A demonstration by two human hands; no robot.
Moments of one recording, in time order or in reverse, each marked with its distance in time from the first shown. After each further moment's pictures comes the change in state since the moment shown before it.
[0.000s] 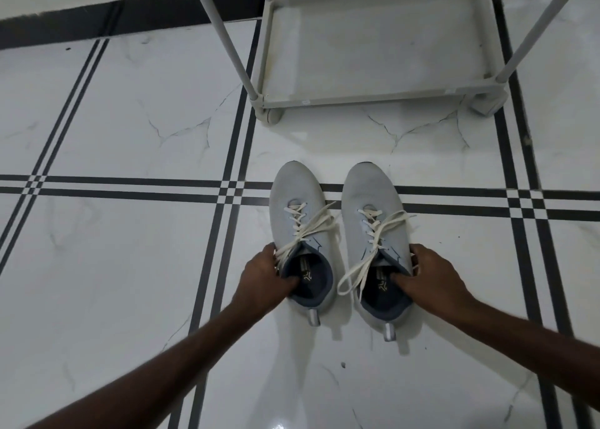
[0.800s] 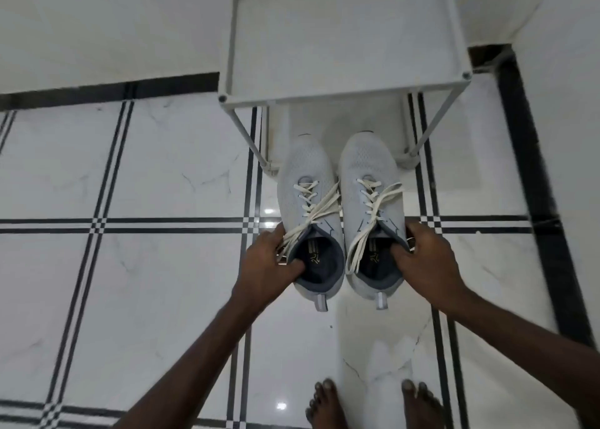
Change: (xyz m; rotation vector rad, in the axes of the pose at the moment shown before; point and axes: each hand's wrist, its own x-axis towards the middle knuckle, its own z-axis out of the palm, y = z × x) left_hand -0.140 0.197 -0.227 -0.063 0.001 0.283; right_hand -0.175 -0.183 -0.219 0.094 0.281 -0.127
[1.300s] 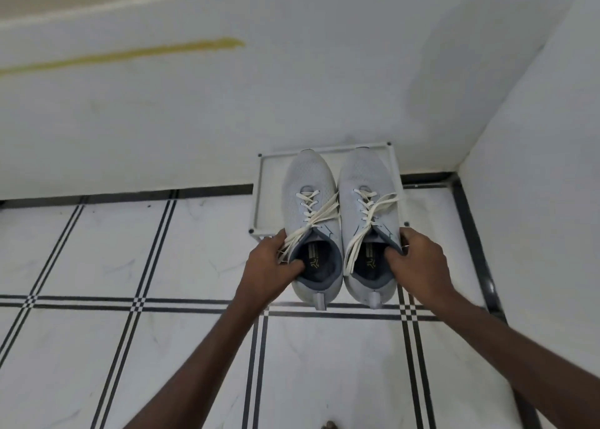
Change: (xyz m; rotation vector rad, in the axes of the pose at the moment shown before) left_hand 0.035 0.241 -0.194 -0.040 0.119 0.078; right_hand 0.045 -0.204 -0.230 0.002 0.137 -0.057
